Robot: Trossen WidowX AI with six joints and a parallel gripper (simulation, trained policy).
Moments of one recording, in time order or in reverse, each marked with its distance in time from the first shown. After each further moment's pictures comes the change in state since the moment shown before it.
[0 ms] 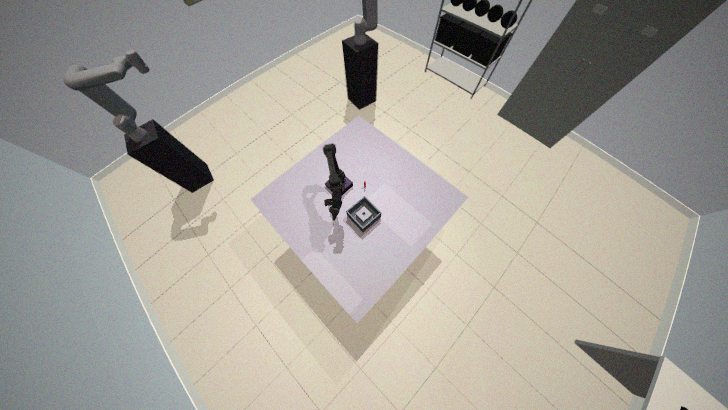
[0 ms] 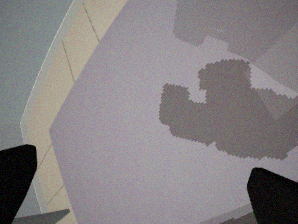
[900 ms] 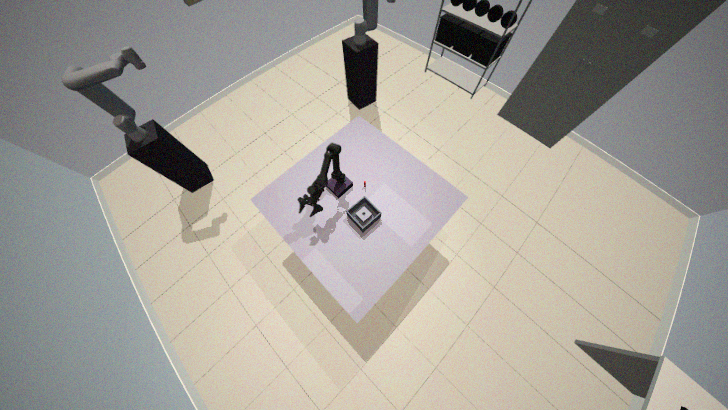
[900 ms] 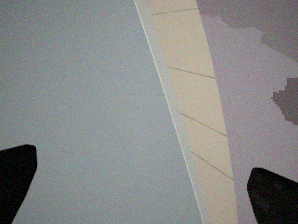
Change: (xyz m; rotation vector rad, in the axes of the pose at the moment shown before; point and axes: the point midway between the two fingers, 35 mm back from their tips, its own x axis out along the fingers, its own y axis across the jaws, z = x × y) arm 0.016 -0.015 0.196 0.827 -0.287 0.385
